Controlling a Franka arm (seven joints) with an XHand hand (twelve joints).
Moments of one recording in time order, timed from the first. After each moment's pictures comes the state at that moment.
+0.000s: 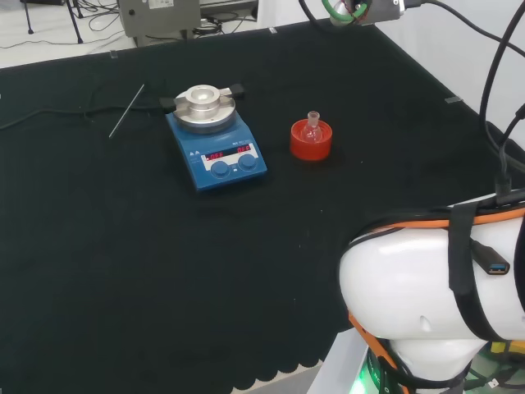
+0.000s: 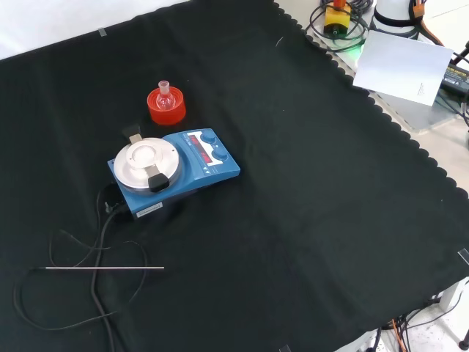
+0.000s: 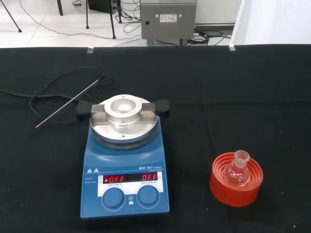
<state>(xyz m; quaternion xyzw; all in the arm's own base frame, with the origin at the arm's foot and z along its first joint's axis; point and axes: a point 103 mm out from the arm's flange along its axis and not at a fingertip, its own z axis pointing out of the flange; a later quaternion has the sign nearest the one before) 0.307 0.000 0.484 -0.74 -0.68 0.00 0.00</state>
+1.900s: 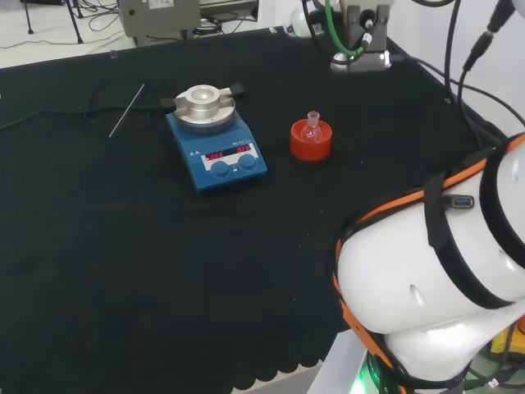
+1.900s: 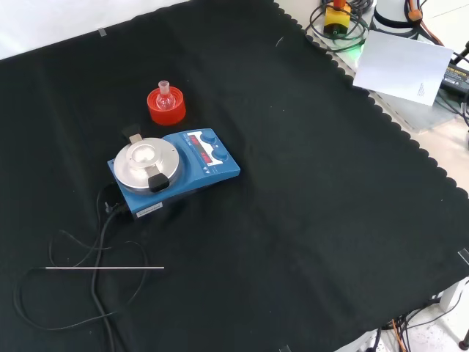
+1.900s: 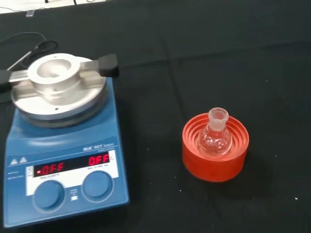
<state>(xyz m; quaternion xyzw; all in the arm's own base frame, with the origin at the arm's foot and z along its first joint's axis) 0.396 -0.069 0.352 -0.77 -0.63 0.01 0.05</state>
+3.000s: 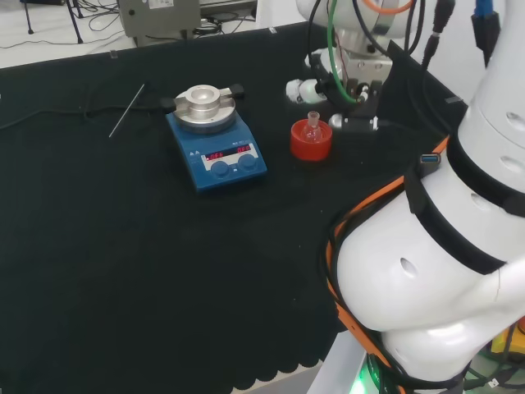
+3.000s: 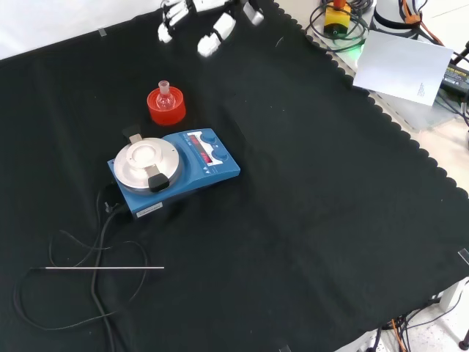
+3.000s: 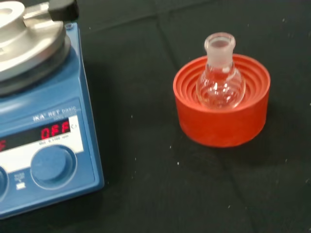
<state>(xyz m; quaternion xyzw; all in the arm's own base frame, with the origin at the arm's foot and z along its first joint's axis) 0.433 -0.101 0.209 -0.78 -0.61 -0.04 0.09</state>
